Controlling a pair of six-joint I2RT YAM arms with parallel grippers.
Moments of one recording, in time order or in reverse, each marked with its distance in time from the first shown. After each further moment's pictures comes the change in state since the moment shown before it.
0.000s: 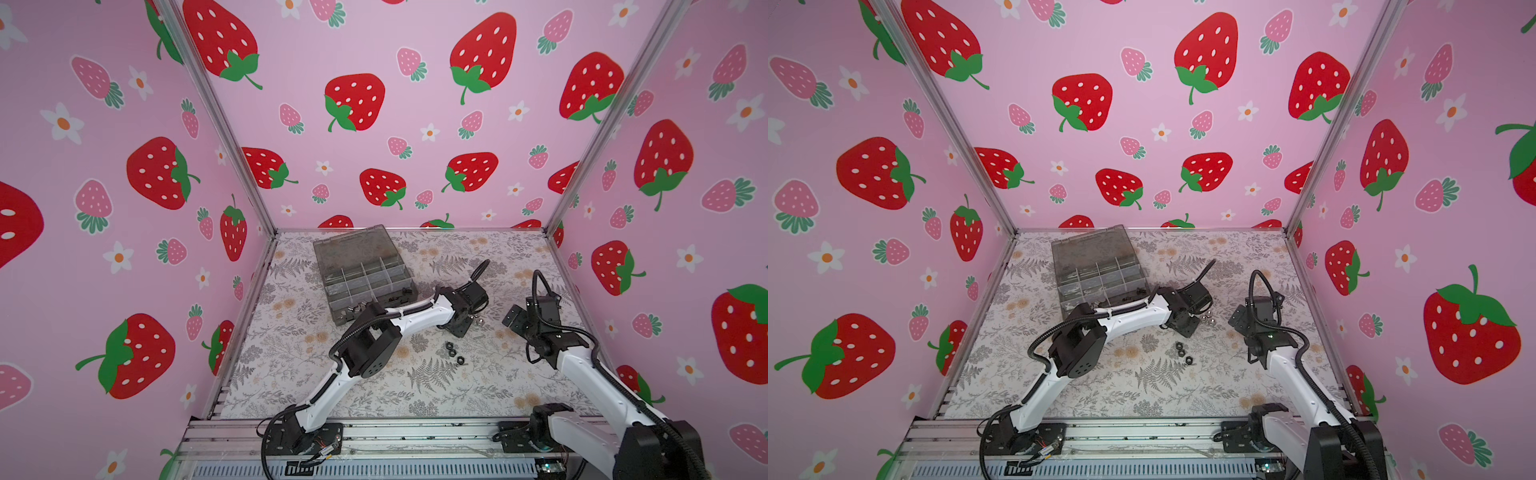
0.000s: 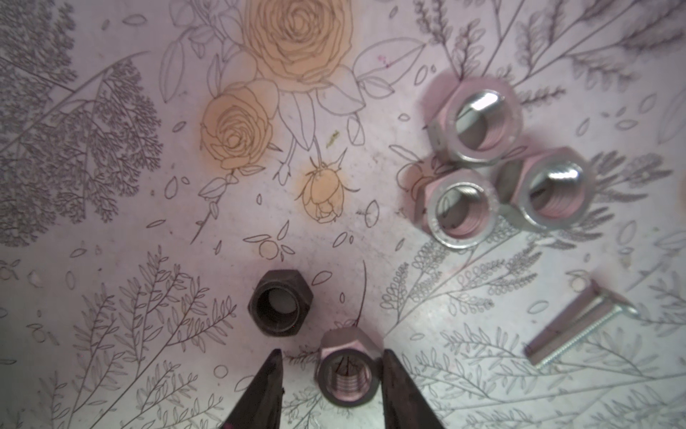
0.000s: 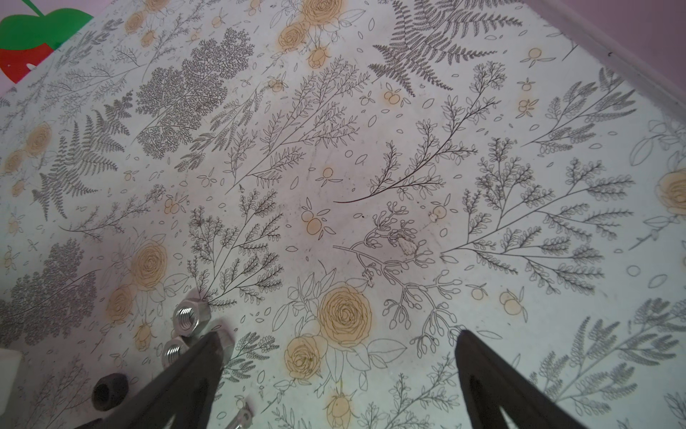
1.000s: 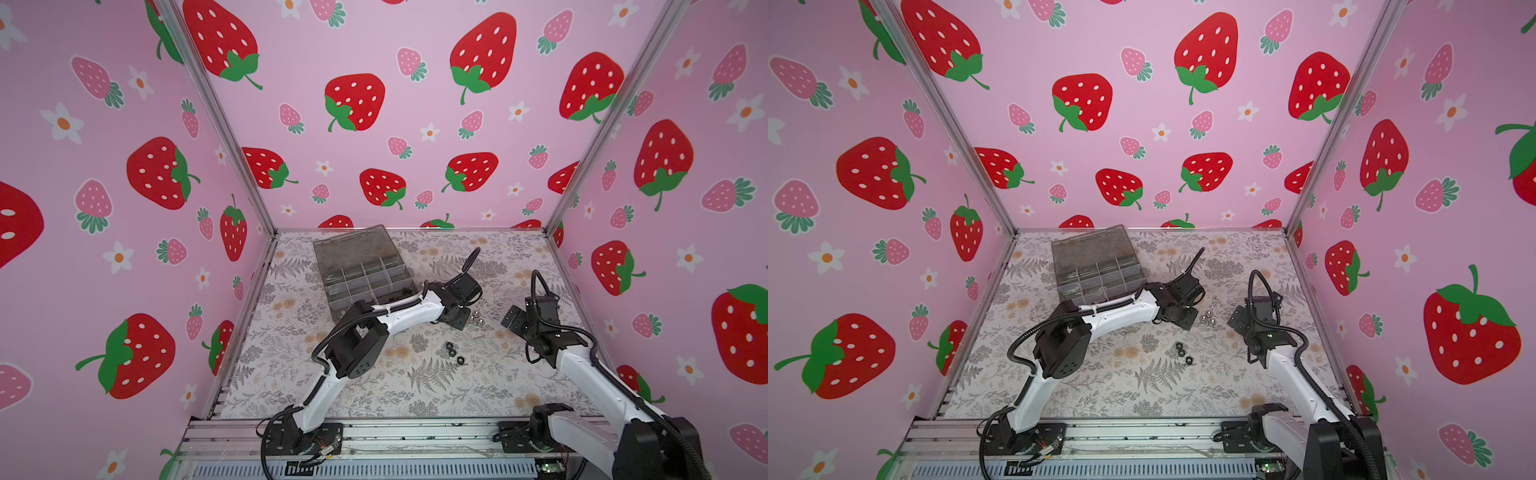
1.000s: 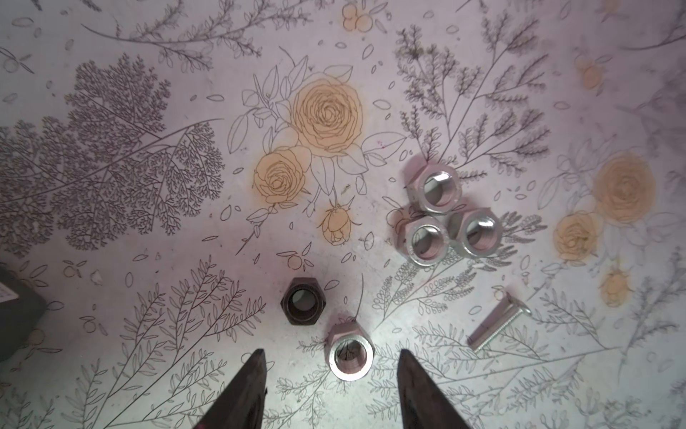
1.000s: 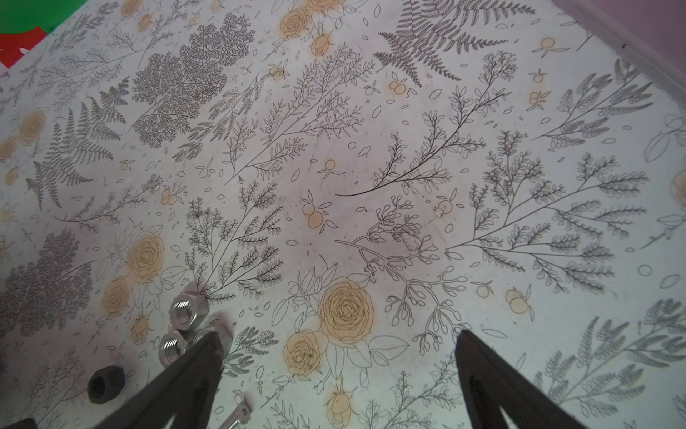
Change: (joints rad) left arm 0.032 -0.109 -0.113 0.134 0.044 -0.052; right arm 0.000 0.015 0.000 0.000 -0.016 -0.007
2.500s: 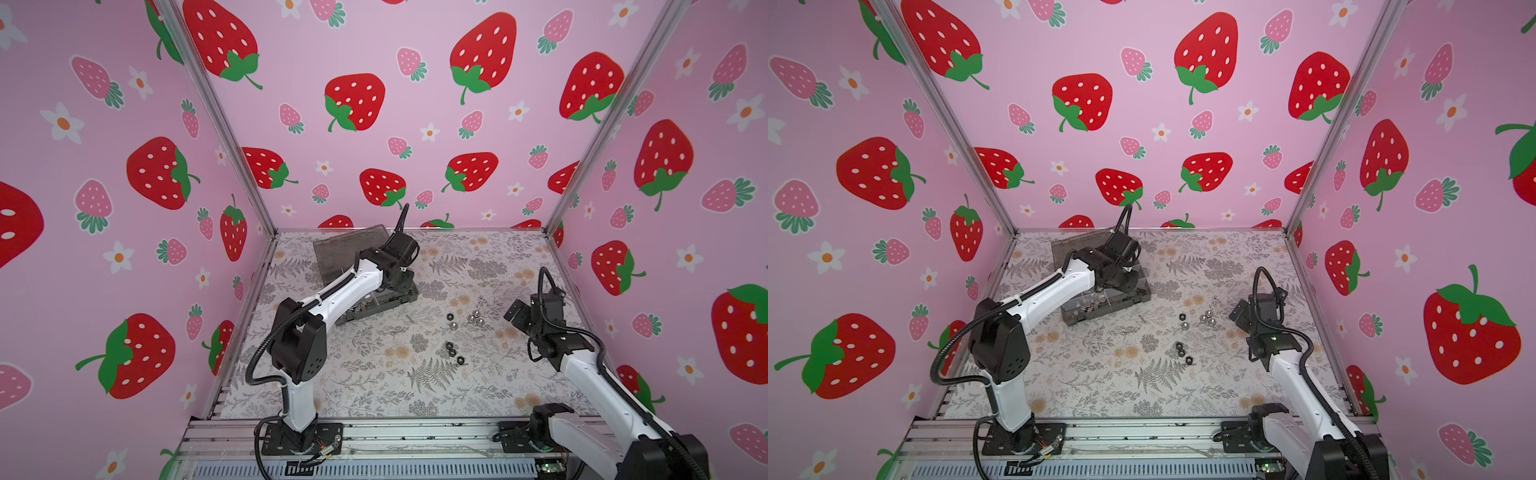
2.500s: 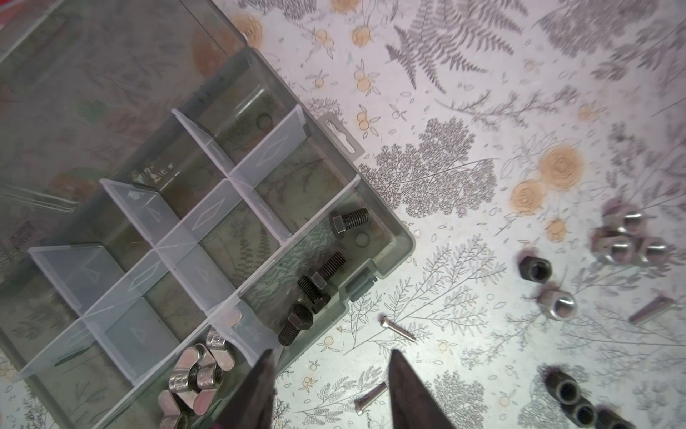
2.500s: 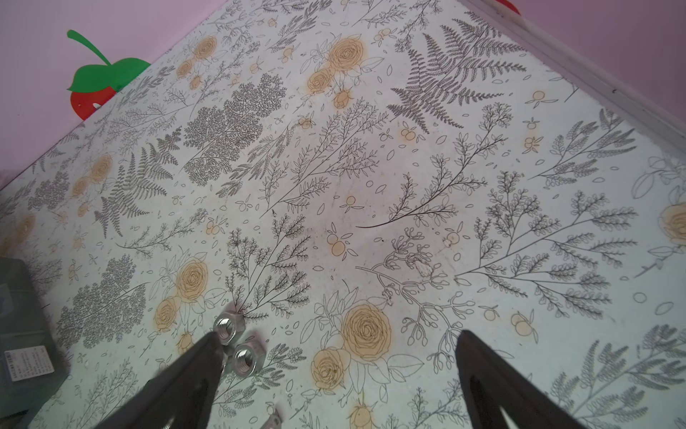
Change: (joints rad) left arm 0.340 -0.403 -0.198 -0.142 -0.025 0.161; right arm -0.003 -0.069 0.019 0.020 0.006 -0.001
